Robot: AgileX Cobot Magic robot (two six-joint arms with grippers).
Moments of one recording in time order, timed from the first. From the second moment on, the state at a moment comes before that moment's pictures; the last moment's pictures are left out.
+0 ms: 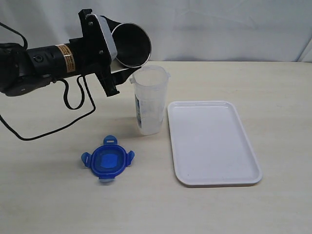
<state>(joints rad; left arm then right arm) -0.32 1.86 -1.04 0.83 -0.68 0.29 -0.02 0.00 0.00 -0.01 0.35 -0.06</state>
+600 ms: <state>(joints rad) -0.32 1.86 -1.04 0.82 -0.67 0.37 -0.02 0.00 0.00 -0.01 0.35 -0.06</state>
